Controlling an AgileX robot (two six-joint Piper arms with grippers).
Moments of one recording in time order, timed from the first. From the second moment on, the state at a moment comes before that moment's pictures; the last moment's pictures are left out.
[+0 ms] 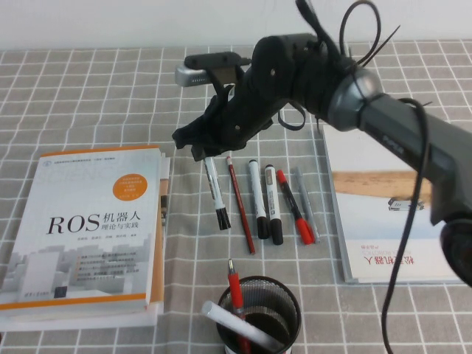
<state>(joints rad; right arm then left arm) 0.64 2.31 -2.19 0.27 0.93 0.05 -0.07 -0.02 0.03 -0.06 0.38 0.07</state>
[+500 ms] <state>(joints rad) 0.61 2.41 -2.25 0.28 0.94 0.06 -0.07 -0.02 0.03 -0.06 0.38 0.07</state>
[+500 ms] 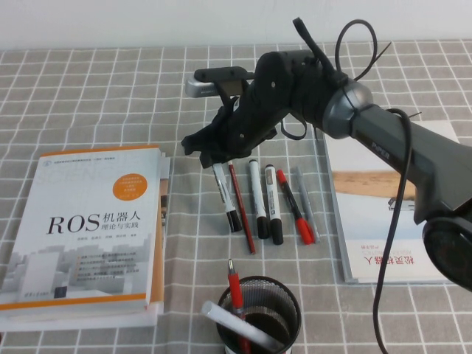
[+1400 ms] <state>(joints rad) 0.61 2.16 -2.12 0.19 1.06 0.04 -0.07 -0.02 0.03 -0.06 0.38 0.07</state>
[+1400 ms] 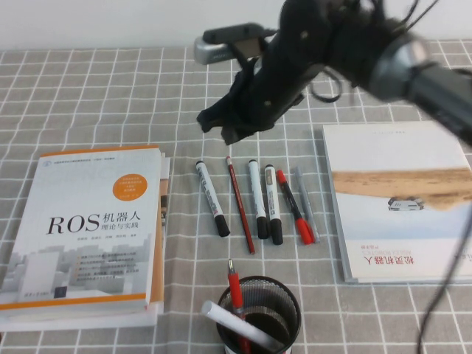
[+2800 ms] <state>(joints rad) 0.54 0.98 -0.92 0.02 0.90 0.03 -0.07 -0.02 0.03 -0.06 0.38 0.07</state>
